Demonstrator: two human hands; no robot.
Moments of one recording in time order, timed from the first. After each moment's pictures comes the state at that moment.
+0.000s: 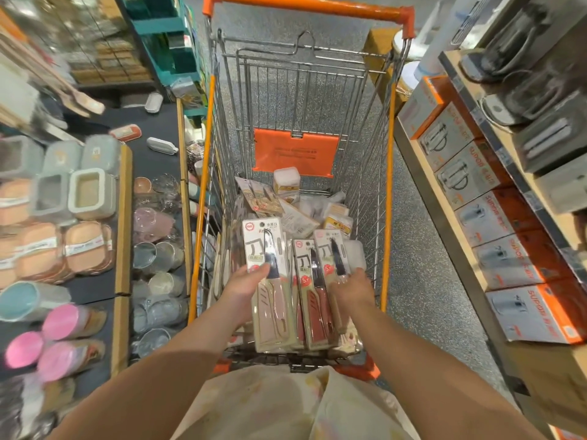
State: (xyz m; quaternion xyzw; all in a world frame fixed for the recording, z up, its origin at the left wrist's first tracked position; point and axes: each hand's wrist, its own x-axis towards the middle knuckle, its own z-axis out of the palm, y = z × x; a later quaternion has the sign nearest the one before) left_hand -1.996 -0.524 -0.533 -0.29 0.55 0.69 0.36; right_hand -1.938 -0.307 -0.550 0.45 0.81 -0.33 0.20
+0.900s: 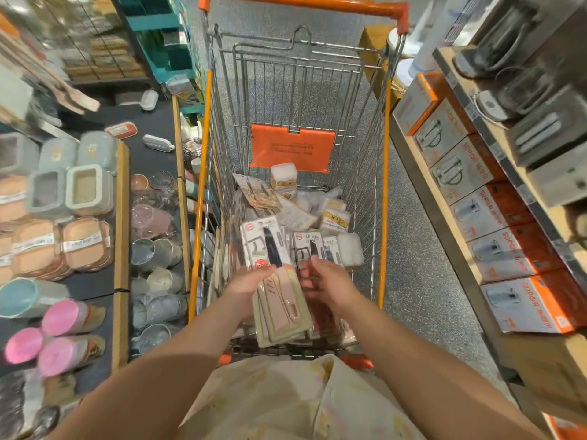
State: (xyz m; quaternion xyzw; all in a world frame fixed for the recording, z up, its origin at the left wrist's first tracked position) left_hand -1.987 -0.523 -0.533 -0.32 0.52 0.68 0.40; right_hand -1.937 -0.344 -0.509 0.36 0.55 -0.72 0.20
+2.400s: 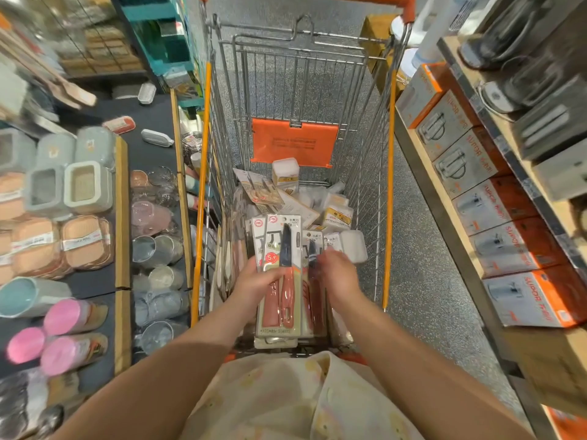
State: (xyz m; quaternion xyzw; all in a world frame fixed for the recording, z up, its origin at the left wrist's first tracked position) left_hand -1.982 -0.508 -0.506 -0.21 0.64 0.65 0.34; right_hand -1.951 -0.352 -0.511 0.45 0.60 -0.65 0.10
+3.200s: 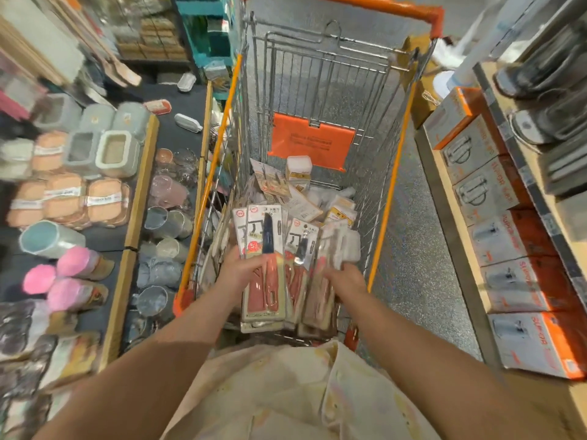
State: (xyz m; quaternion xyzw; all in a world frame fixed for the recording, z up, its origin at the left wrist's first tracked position) left_hand -1.948 -0.514 -0.508 -0.23 0.65 0.67 0.27; right_hand -1.919 -0.294 -0.524 0.38 0.76 -0.46 0.24
